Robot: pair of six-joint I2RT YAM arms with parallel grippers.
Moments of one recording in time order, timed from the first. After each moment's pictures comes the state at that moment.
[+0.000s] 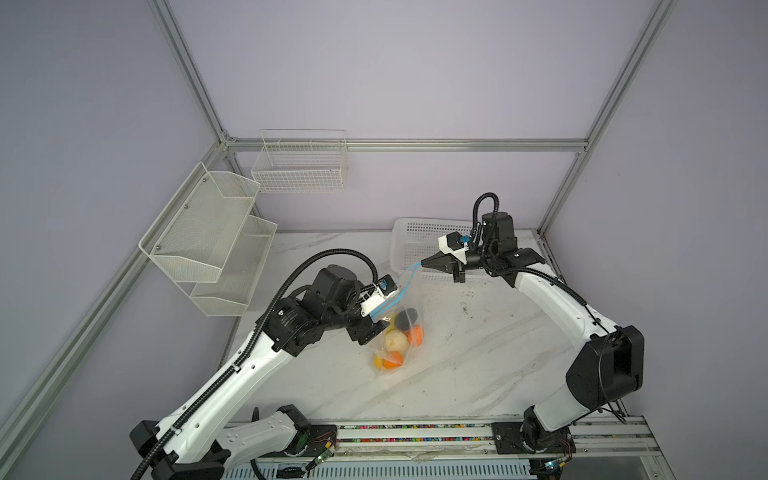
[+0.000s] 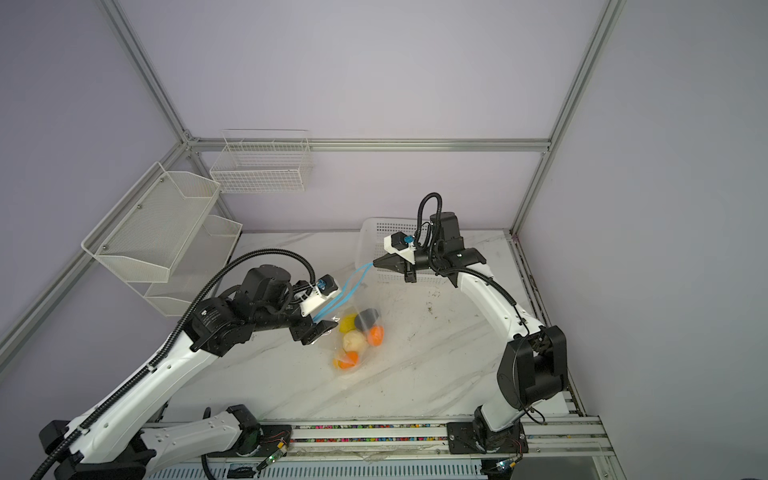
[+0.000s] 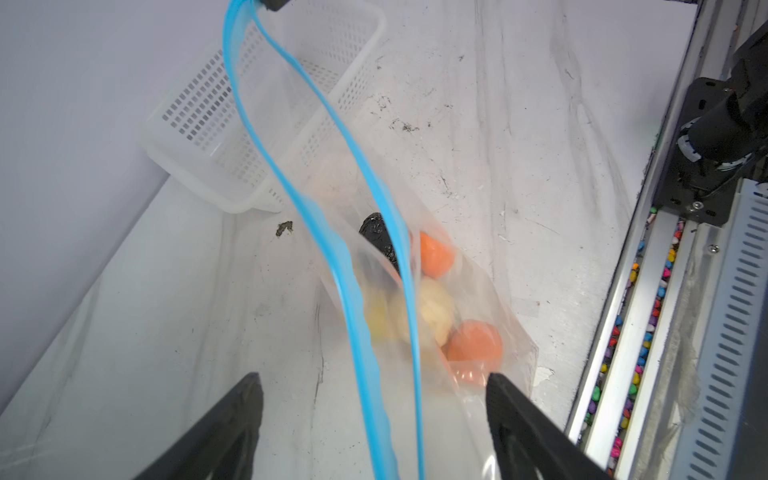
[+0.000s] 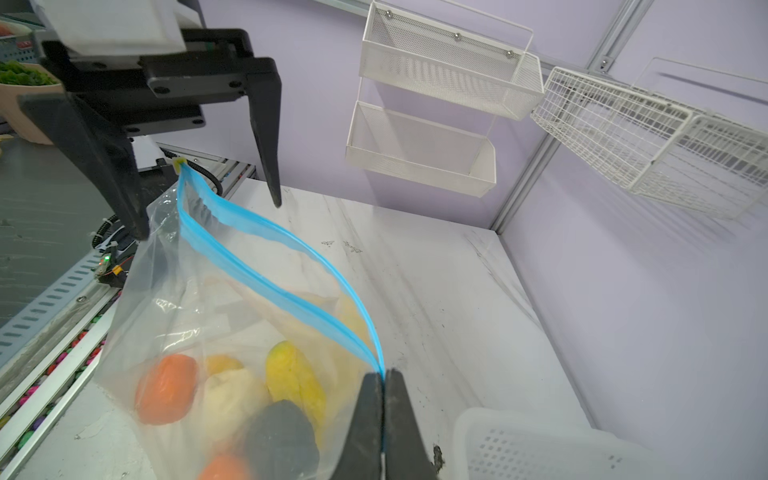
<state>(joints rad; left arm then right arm) -0.68 1.06 1.26 -0.92 0.10 0.35 0.34 1.59 1.43 -0.36 -1.15 -0.77</state>
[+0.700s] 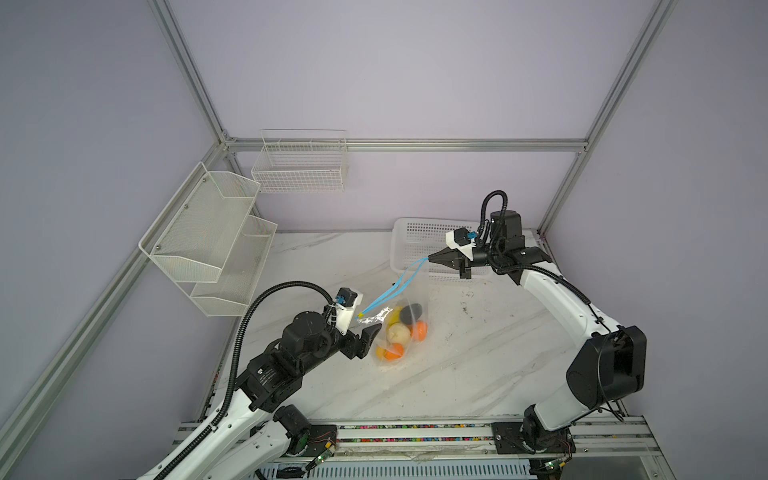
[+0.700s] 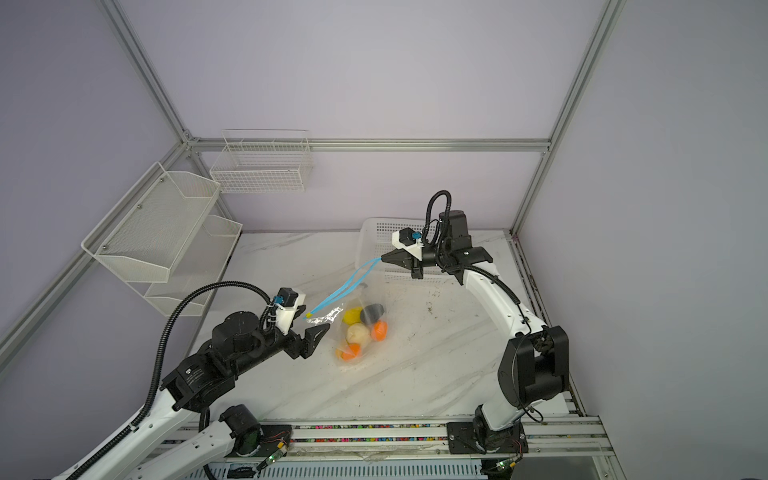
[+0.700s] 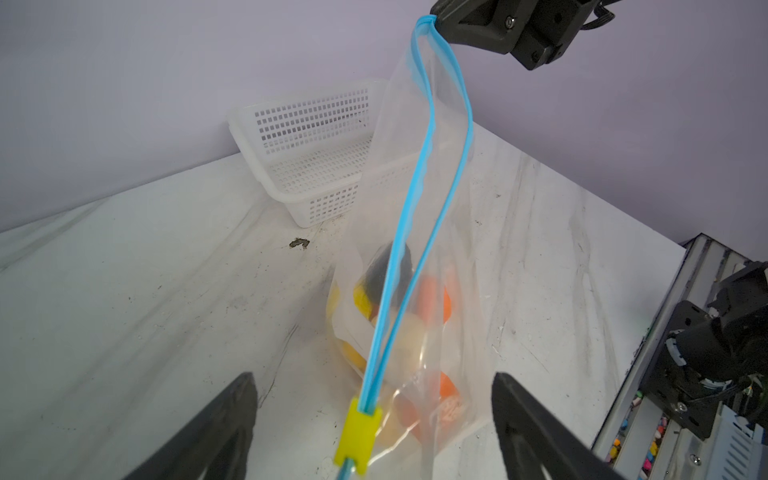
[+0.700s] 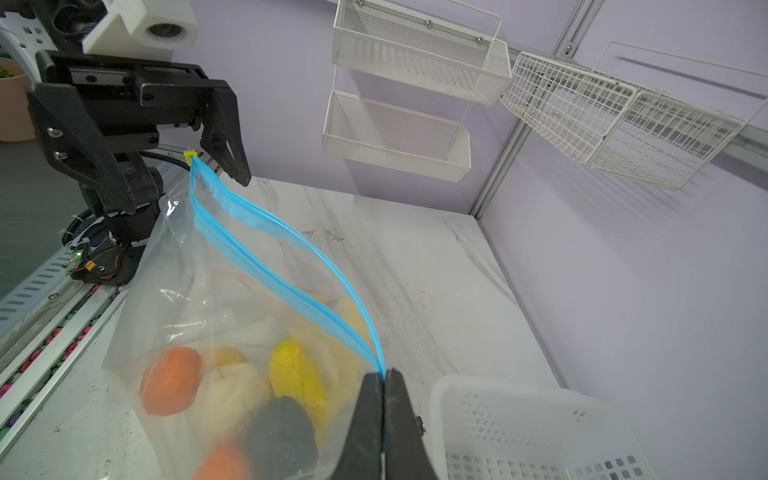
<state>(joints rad) -0.68 0.67 0.77 -0.47 0.00 -0.11 0.29 1.59 1.43 -0.36 -1.15 -0.77</state>
